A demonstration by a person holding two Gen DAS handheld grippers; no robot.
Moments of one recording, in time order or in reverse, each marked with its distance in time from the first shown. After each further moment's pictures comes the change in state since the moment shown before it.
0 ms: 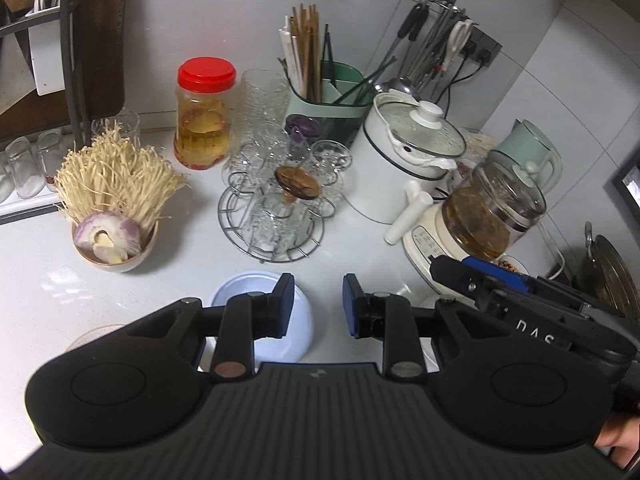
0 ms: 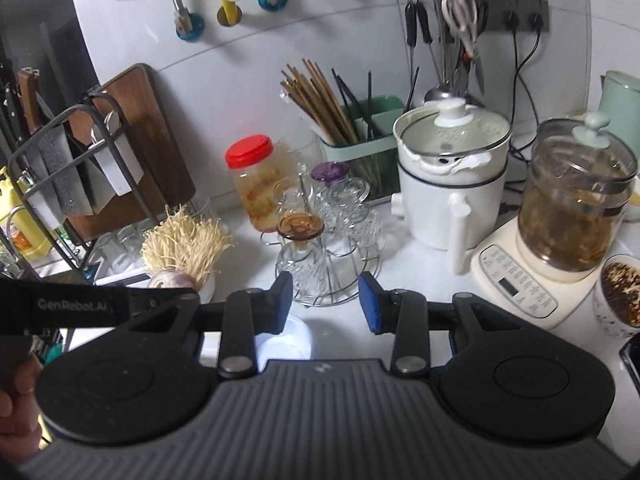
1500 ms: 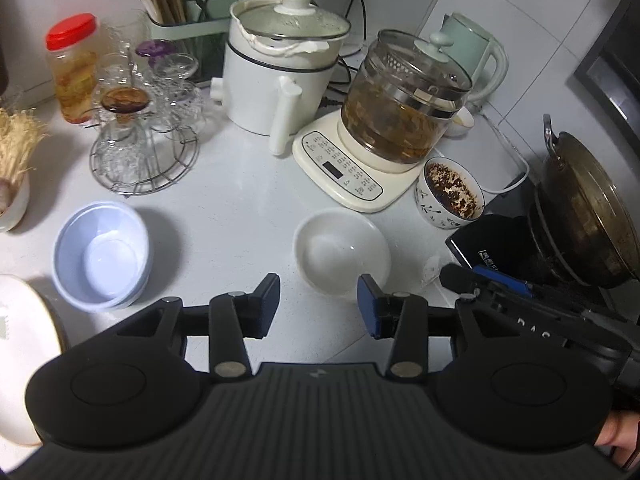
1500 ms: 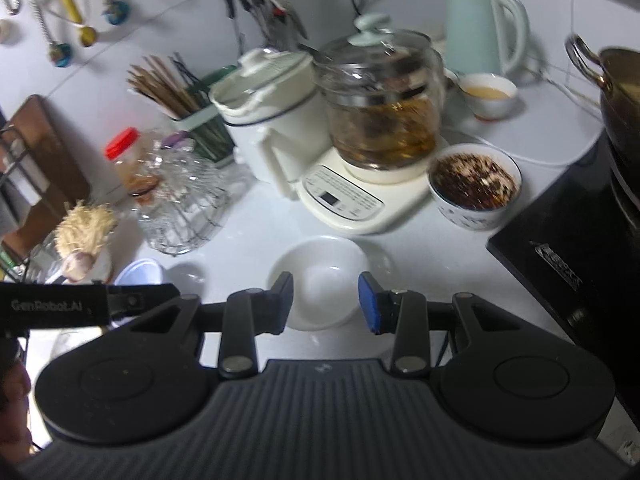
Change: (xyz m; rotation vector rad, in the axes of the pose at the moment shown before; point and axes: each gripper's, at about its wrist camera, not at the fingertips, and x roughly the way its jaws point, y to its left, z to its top) left arm 0.075 -0.152 -0.064 0.158 0.180 -0.067; right arm -0.067 -0.153 -0.073 0.231 0.081 -0.190
